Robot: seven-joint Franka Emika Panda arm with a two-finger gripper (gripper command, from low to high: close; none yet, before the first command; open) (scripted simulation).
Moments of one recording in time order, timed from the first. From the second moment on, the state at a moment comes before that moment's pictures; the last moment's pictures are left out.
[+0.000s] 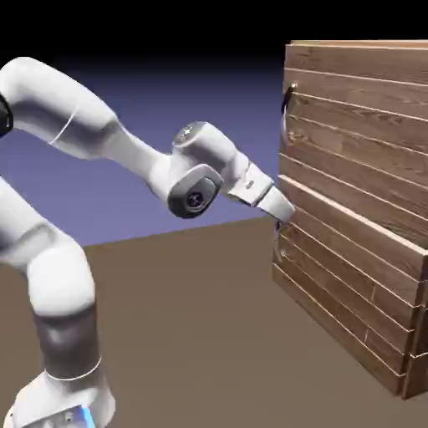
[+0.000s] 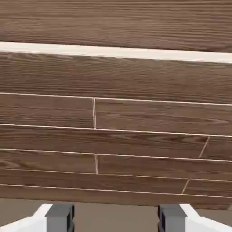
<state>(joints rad) -0.05 -0.60 0.07 -2.77 0.12 3.04 0.68</state>
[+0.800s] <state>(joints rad) -0.60 -0.85 0.69 -2.37 1.16 3.08 0.15</state>
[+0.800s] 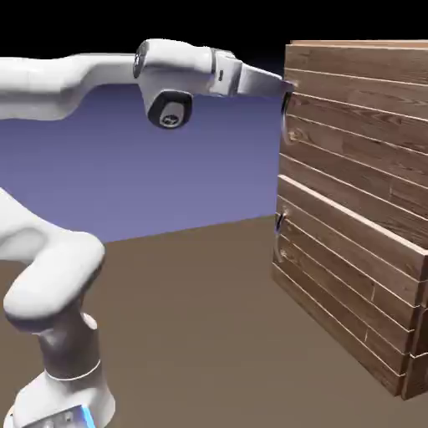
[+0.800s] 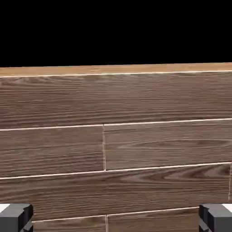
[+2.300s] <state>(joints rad) -1.08 -1.21 1.23 -2.15 2.45 2.83 -0.56</state>
